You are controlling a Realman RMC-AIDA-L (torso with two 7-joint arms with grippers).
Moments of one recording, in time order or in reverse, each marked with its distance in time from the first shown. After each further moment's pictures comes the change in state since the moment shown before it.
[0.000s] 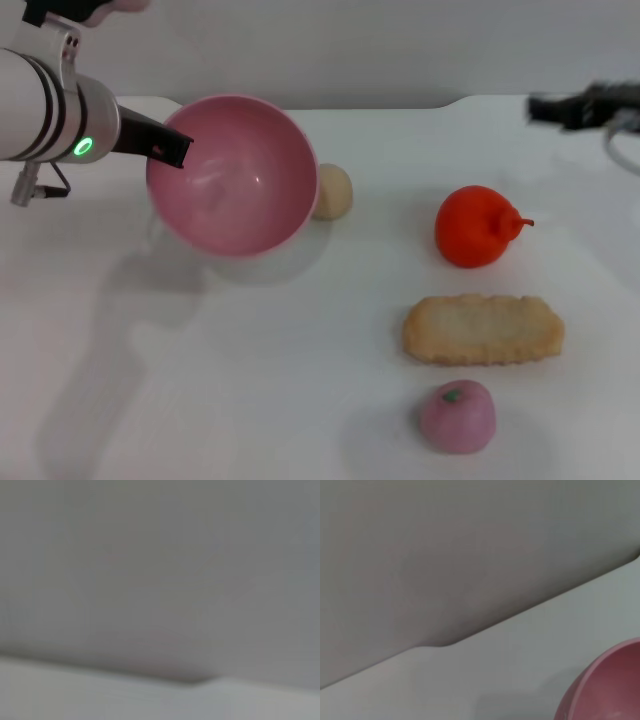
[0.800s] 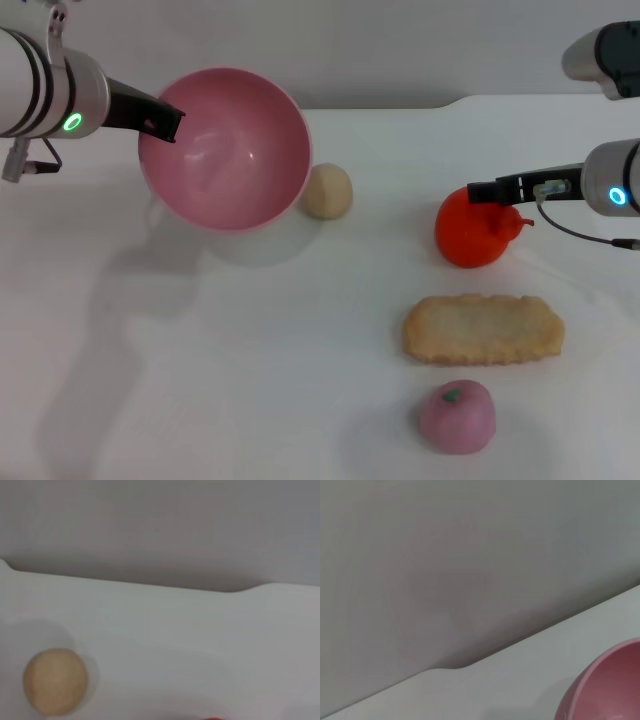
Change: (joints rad) left arm -0.018 0.000 -0.049 -0.015 -0.004 0.036 0.043; right arm 0.151 0.004 -0.041 0.299 0.035 0.034 0.048
